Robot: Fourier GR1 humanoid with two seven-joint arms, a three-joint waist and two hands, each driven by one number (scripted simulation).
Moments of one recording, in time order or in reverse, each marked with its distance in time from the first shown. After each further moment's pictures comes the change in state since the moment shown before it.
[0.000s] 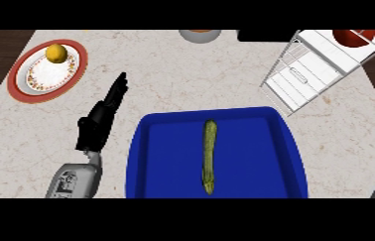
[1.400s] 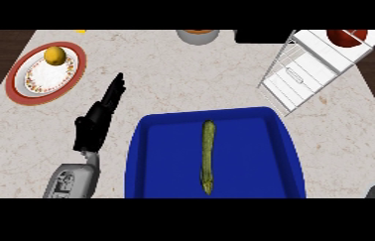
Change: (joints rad) left arm 0.004 0.010 0.011 0.008 0.007 0.000 -0.002; right arm -0.067 0.591 0.270 -0.422 0.191 -0.430 -0.143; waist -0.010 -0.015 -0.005
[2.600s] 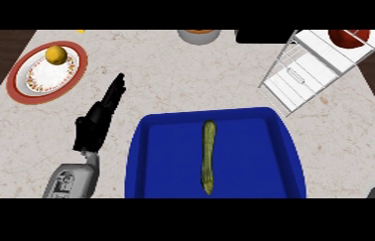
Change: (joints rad) left arm 0.000 0.006 -0.004 0.004 0.003 -0.005 -0.002; right arm 0.121 0.099 0.104 -0.332 -0.005 -0.032 -0.010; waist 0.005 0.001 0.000
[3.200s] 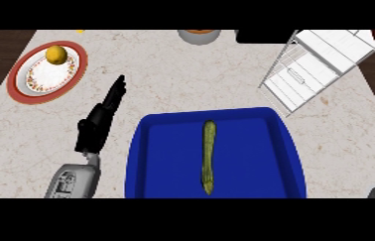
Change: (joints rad) left arm 0.005 0.000 -0.002 0.026 -0.004 0.006 -0.035; right arm 0.159 -0.081 0.093 -0.365 0.120 -0.024 0.215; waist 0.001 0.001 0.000
